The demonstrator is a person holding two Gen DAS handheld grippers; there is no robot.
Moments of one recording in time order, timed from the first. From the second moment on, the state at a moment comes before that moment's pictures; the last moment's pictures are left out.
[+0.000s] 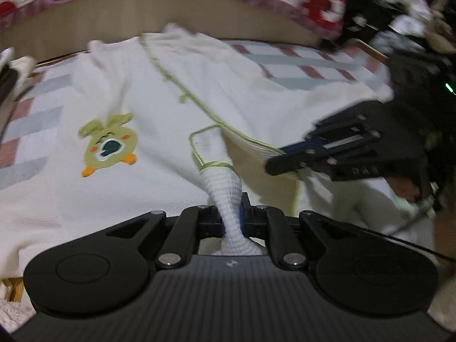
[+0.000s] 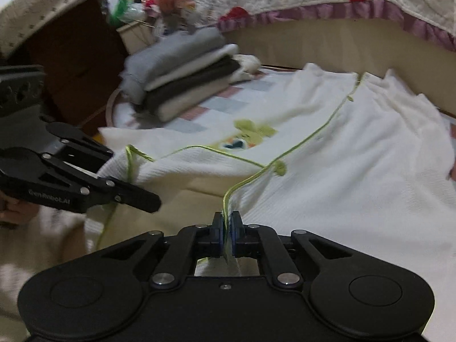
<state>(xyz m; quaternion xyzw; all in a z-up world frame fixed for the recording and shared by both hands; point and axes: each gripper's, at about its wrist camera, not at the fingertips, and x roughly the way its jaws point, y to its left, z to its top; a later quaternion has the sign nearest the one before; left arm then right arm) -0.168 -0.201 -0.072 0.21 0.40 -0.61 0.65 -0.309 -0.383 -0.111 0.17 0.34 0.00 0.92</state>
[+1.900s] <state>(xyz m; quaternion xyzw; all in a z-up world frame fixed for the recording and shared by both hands) 0.245 -0.458 -0.202 -0.03 0.47 -0.45 0.76 -0.168 -0.772 -0.184 0.36 0.25 -0.36 0.82</state>
